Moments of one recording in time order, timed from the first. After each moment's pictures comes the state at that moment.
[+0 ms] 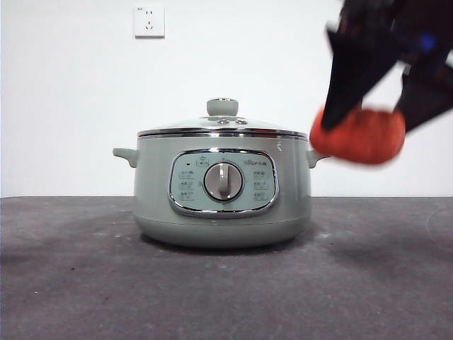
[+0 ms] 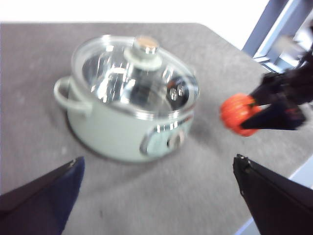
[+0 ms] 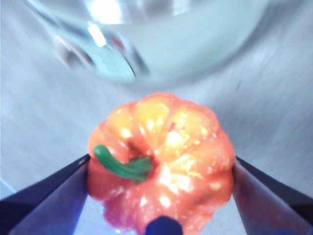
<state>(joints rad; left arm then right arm) -0.01 0.56 0.79 -0.67 0.68 0.01 0.50 1.17 0.93 -0.67 -0.16 -0.04</state>
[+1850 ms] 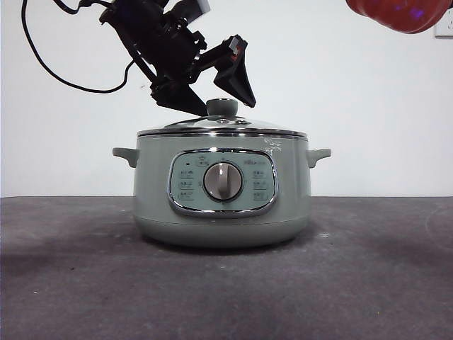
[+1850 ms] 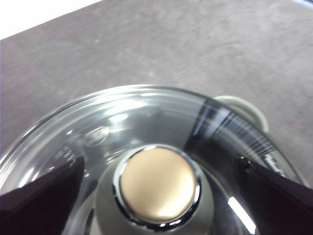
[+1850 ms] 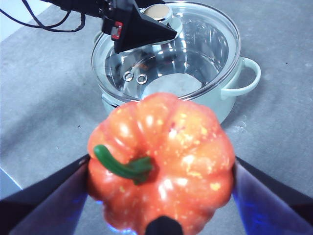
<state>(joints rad) -0.51 1.79 1.44 -0.20 0.24 0.10 0.50 0.78 0.93 -0.69 -0.16 0.04</state>
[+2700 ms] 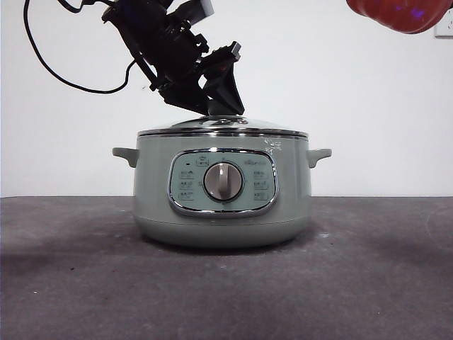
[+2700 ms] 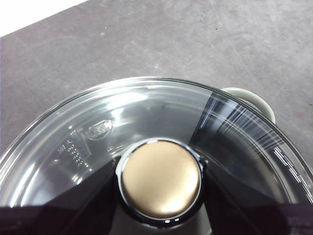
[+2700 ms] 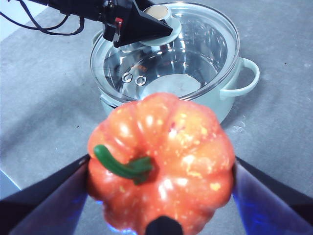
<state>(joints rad) -0.52 1.79 1.44 -0.22 0.22 0.11 0.50 0.78 0.93 -0.69 -0.15 0.04</state>
